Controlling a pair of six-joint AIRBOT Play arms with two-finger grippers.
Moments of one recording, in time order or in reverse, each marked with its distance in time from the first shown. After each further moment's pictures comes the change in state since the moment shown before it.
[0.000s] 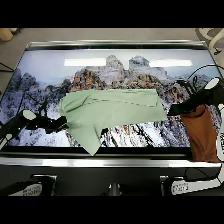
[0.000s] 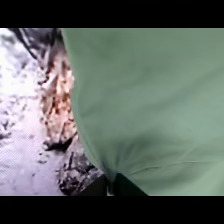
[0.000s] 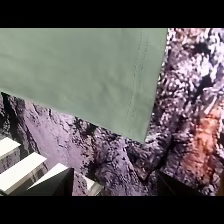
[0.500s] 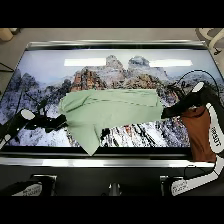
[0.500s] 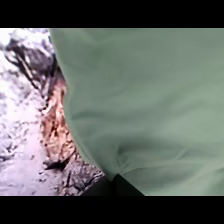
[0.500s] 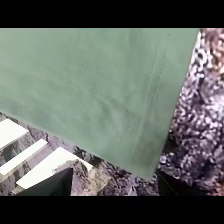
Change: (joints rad) left arm -0.001 0.029 0.000 -0.010 0.018 0.002; right arm 0.066 -0.101 -0.015 -0.018 -0.068 0.000
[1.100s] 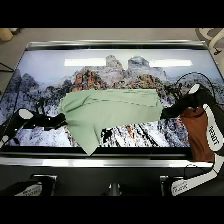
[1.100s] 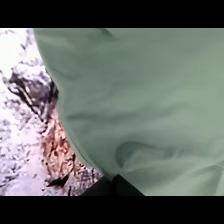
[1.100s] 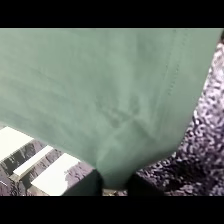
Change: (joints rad) left arm 0.002 0.033 0.014 0.000 -0.001 0.024; right arm 0.012 -0.022 -0.019 0.038 -0.016 0.039
